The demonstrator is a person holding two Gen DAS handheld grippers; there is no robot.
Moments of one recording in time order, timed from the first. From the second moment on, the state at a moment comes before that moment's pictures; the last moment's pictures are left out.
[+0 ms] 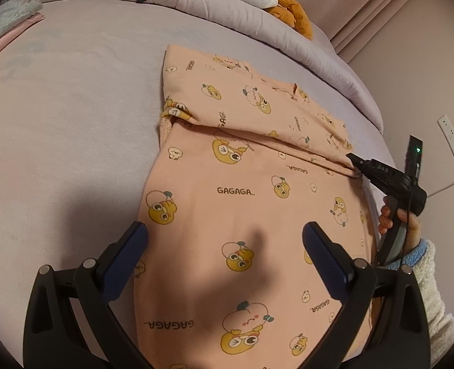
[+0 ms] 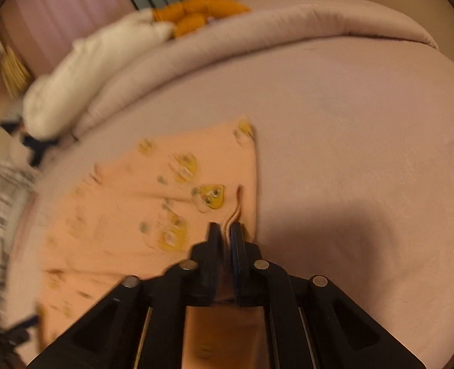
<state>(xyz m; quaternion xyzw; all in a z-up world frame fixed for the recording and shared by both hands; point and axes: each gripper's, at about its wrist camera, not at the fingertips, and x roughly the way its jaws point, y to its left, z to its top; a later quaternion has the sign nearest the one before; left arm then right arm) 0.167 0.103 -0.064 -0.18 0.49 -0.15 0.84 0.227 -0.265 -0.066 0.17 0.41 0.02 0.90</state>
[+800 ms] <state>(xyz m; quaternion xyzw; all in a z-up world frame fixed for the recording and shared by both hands) 0.274 0.153 -0.110 -0.34 0.46 -0.18 0.80 0.224 -0.257 -0.069 0.10 0.38 -0.01 0.92</state>
